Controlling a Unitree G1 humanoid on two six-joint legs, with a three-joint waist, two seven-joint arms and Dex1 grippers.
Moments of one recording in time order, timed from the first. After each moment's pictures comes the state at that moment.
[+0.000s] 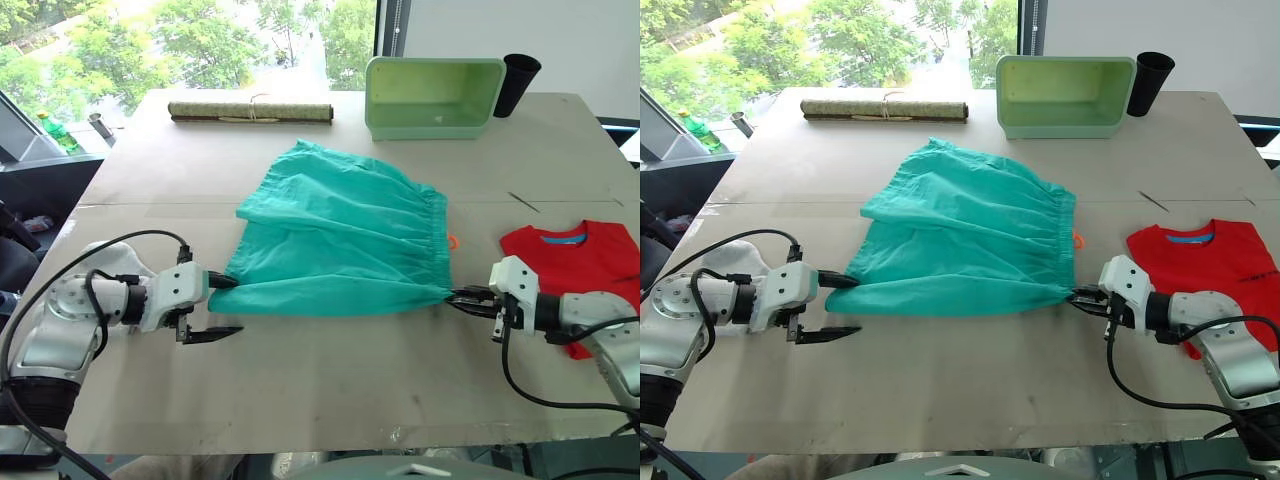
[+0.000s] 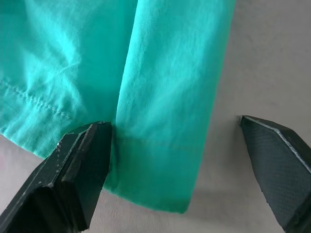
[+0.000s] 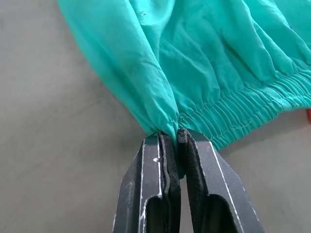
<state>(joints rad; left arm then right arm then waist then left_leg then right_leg) -0.13 0.98 0.07 0.23 -0.21 -0.15 -1.35 -0.05 -0.79 0.02 -0.23 0.33 0.27 1.00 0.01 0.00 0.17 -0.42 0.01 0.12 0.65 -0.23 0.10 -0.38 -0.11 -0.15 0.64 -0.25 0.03</state>
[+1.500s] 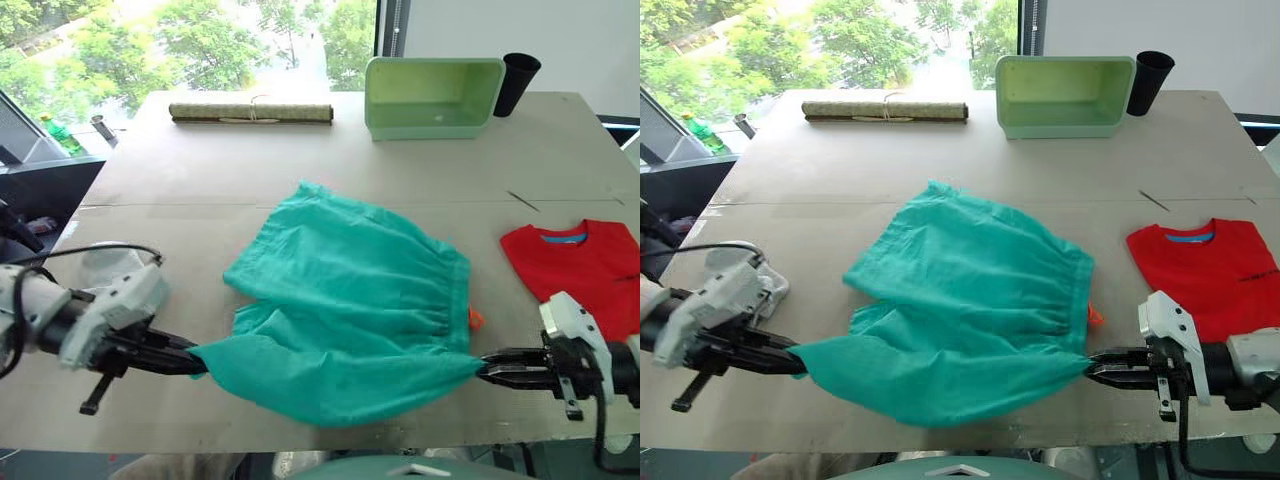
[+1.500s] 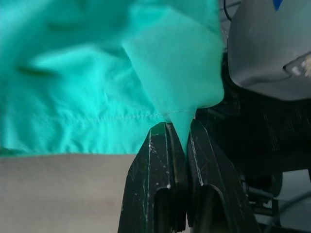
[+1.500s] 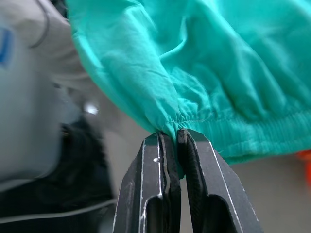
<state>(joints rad) 0.24 1.37 0.39 -0.25 -0.79 0.47 -1.61 0.35 -1.02 -0.37 -0.66 0.83 0.69 1.19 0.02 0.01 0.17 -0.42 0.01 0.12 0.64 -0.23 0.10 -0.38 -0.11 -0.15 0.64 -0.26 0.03</state>
